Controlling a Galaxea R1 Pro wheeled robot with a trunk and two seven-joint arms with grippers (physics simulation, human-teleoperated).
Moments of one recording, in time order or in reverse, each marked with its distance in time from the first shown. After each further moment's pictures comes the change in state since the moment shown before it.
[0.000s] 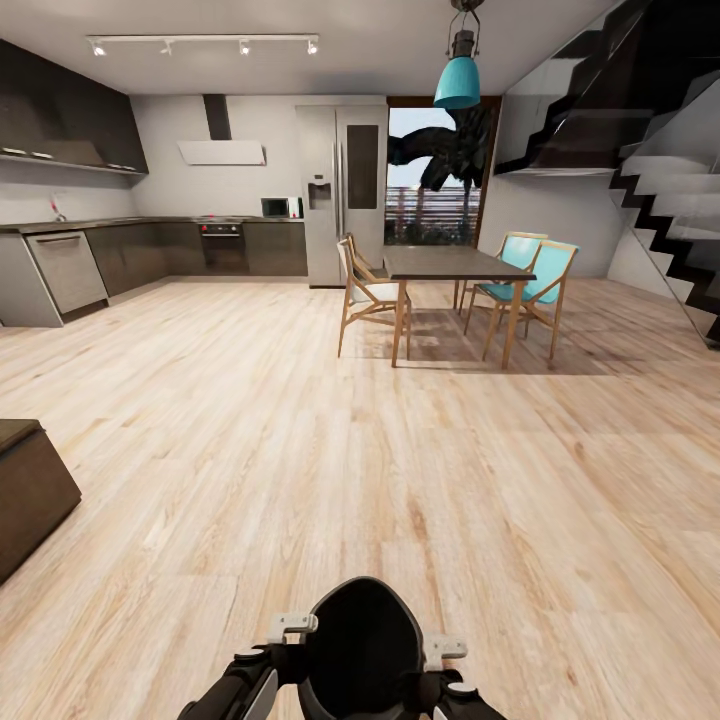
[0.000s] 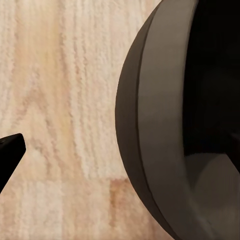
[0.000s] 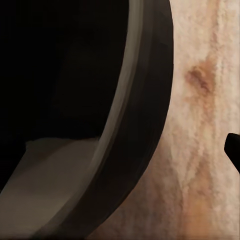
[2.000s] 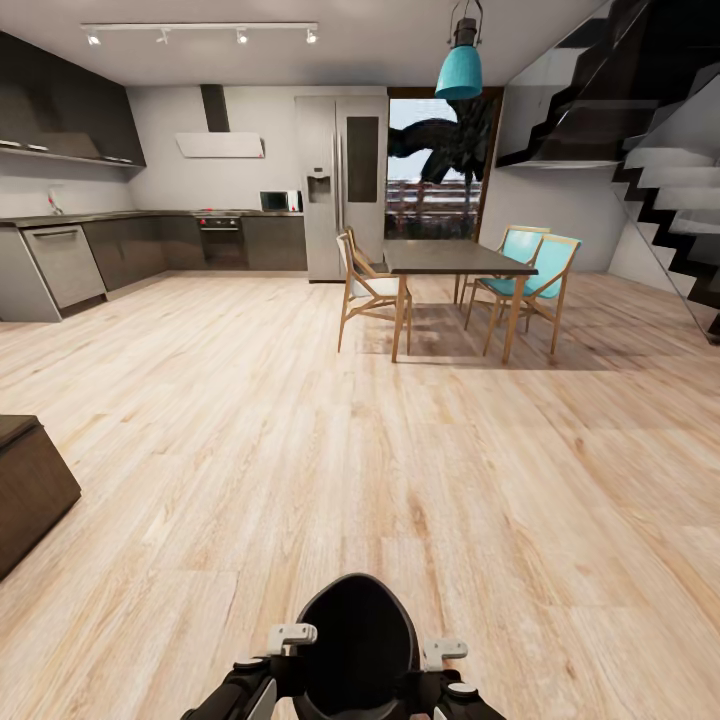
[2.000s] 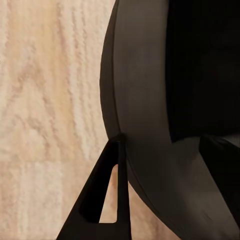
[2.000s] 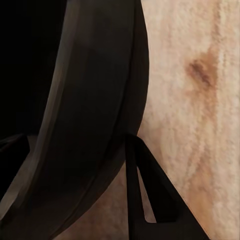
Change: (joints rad) left arm 0.000 0.001 0.001 0.044 0.001 -0.002 0.000; right arm 0.000 0.000 -0.002 0.003 0.002 -0.005 -0.001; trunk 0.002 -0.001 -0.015
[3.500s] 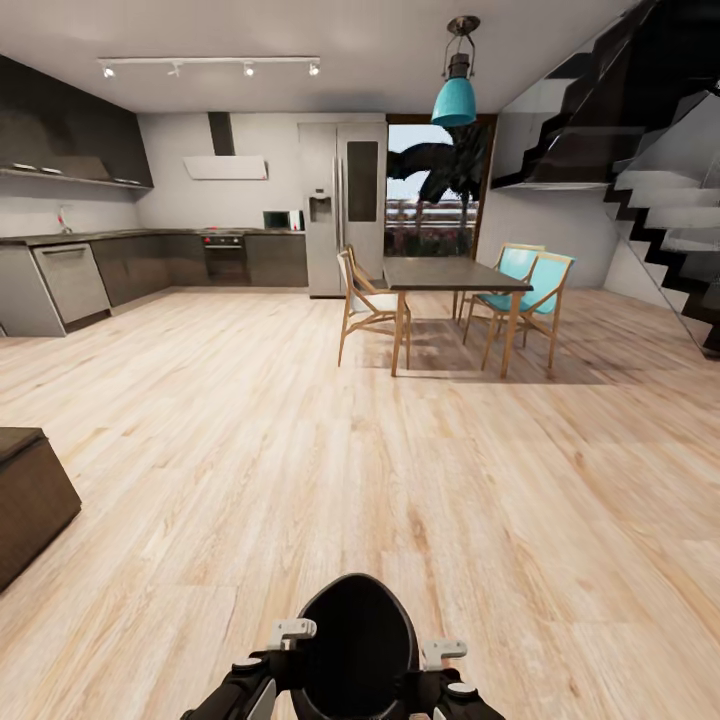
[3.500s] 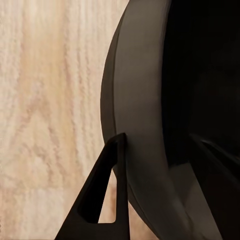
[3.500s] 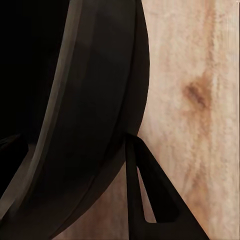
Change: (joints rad) left arm 0.001 0.001 0.001 -0.001 0.005 -0.056 0.000; right arm 0.001 0.000 0.007 -0.002 0.004 -0.003 0.003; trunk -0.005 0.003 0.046
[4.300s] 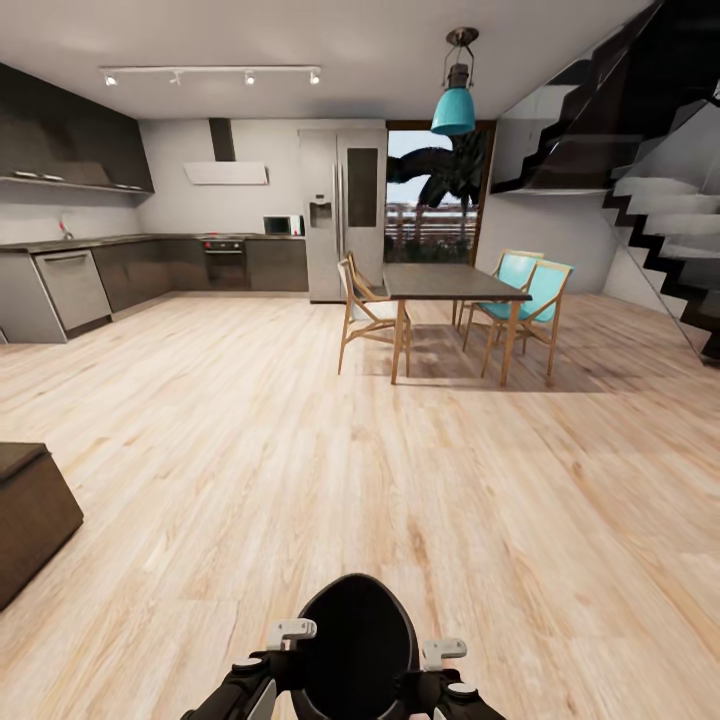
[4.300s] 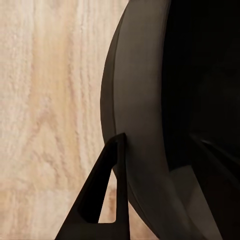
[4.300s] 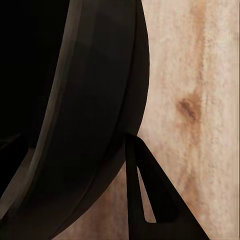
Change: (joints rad) left arm 0.000 -0.001 0.002 0.001 -0.003 0.000 0.000; right arm 0.000 0.000 -0.003 0.001 0.004 0.000 0.001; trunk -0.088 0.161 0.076
